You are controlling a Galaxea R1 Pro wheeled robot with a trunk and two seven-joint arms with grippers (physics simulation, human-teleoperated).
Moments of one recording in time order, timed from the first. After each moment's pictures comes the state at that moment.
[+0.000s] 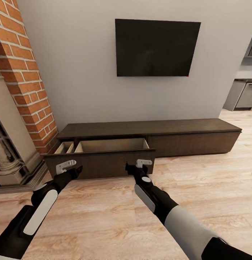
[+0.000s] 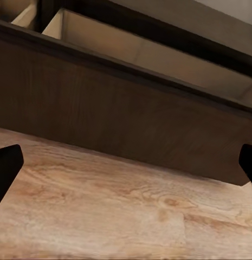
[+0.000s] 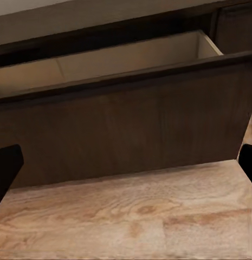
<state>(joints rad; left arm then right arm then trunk) -0.44 0.27 -0.19 -1.47 0.78 0.45 0.40 -0.80 0.13 0.65 -0.76 -0.61 0.05 -0.43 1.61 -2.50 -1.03</state>
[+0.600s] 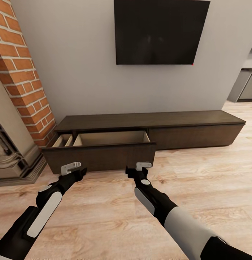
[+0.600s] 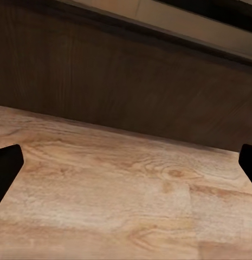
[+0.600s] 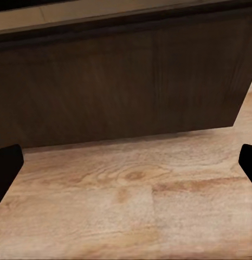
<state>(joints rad) -0.44 0.27 -0.25 -1.47 0.77 0.45 0.40 -0.80 0.13 0.69 -0.71 -0.61 0.05 -0.43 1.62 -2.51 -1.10</state>
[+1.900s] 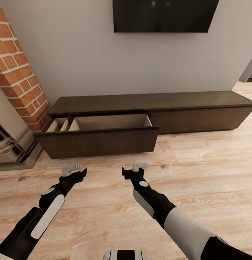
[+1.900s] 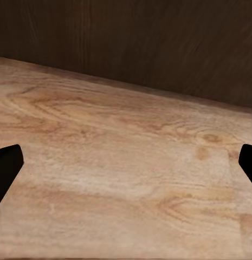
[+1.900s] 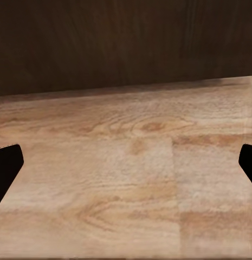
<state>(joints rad) -0.44 0.27 -0.29 -1.42 0.71 0.36 0.40 -0.80 0.13 0.75 -0.71 -0.61 0.02 -0.38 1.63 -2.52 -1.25</state>
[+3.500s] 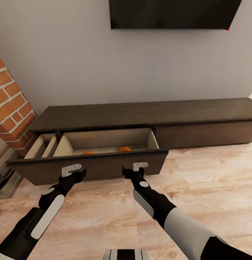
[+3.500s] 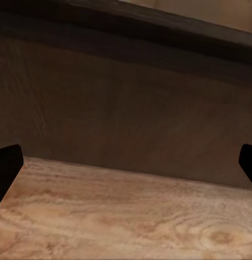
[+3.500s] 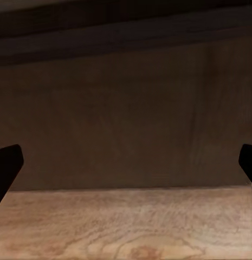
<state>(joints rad) -0.44 0.27 -0.29 -1.42 0.70 0.37 0.40 -0.80 0.13 0.75 -0.70 -0.61 -0.01 -0.38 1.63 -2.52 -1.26</state>
